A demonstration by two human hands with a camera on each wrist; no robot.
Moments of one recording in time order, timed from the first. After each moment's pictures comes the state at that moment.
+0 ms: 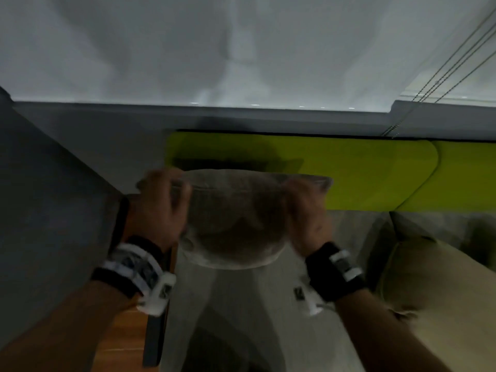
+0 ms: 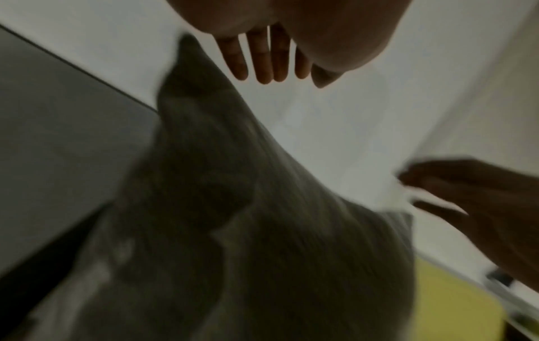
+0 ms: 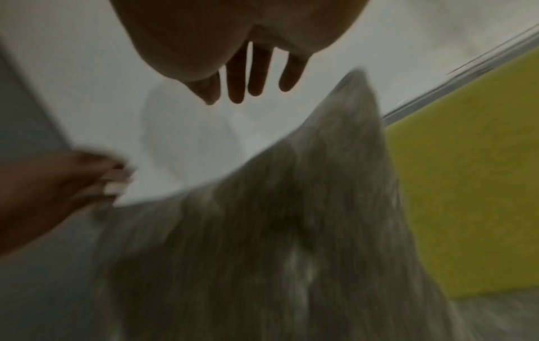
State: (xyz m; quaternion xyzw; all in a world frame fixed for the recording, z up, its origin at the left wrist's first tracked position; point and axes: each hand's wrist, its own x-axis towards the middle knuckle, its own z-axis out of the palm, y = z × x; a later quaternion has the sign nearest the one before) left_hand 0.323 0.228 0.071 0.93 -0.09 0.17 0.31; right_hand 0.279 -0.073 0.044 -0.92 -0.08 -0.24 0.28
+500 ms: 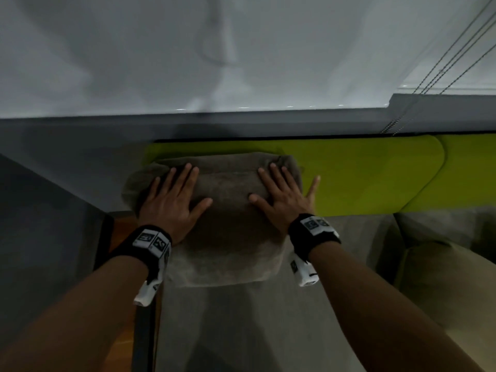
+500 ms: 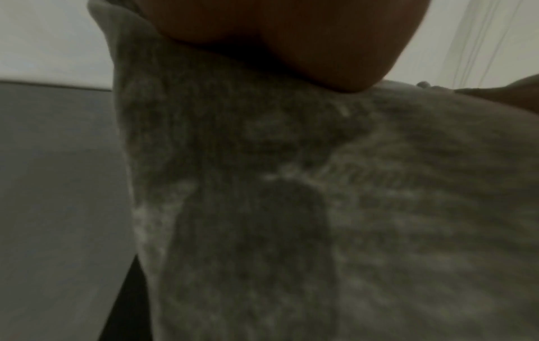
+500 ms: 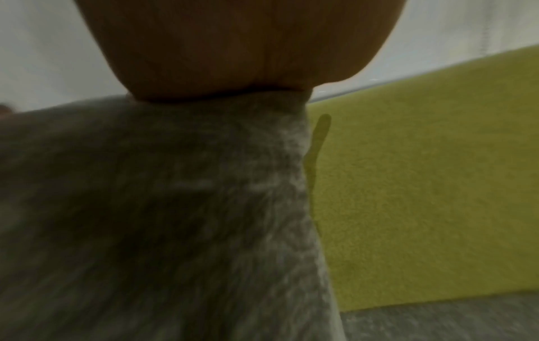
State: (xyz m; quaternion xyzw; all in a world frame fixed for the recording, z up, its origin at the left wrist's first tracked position) left_hand 0.414 0.198 -0.012 0.98 -0.16 -0.08 0.04; right_hand 0.377 -0.084 -0.019 -0.99 0.03 0.11 0.08
